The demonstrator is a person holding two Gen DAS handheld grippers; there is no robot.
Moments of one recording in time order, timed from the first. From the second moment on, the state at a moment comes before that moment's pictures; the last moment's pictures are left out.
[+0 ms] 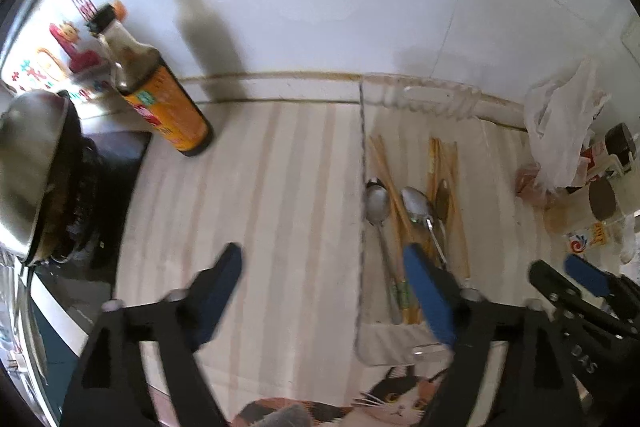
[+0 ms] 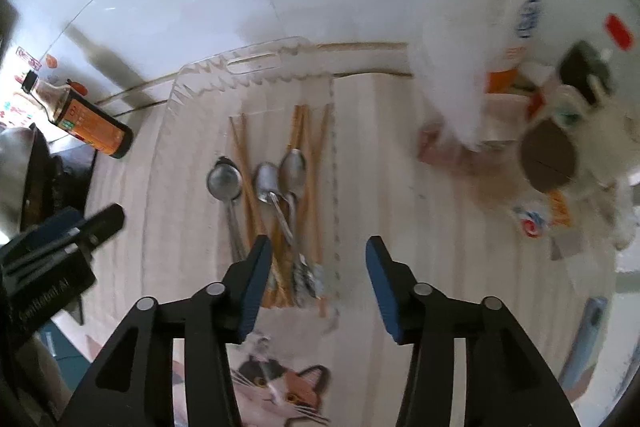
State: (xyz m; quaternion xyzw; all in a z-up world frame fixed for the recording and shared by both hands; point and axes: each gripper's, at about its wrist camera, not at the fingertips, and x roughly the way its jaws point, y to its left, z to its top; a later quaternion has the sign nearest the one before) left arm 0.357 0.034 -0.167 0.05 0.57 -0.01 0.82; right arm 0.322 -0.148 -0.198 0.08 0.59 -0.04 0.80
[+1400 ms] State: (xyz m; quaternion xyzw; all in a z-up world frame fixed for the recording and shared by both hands) left arm 0.085 0.077 0.029 0.03 0.39 -0.05 0.92; right arm 0.017 -0.119 0.018 0.05 0.36 -0.10 0.93
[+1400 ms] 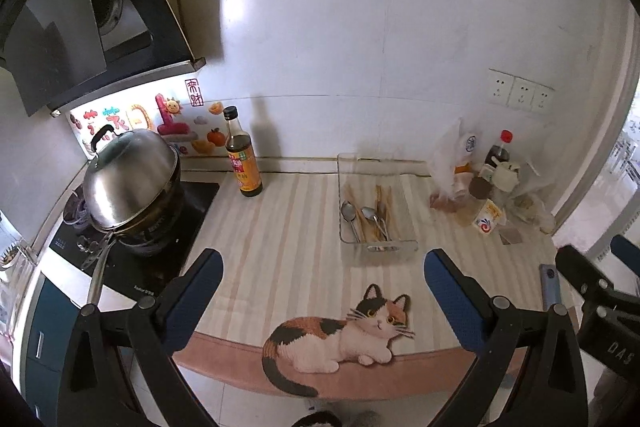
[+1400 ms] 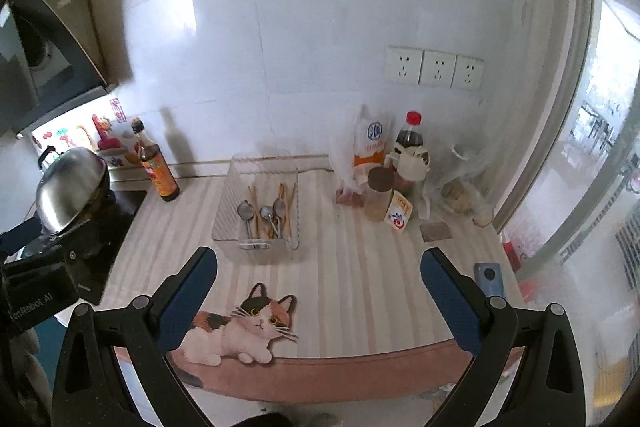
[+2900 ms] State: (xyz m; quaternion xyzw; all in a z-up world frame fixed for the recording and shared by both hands) left arm 0.068 0.086 0.039 0.04 0.41 -0.03 0.91; right arm 0.009 -0.103 0.035 0.02 0.38 -0.09 0.92
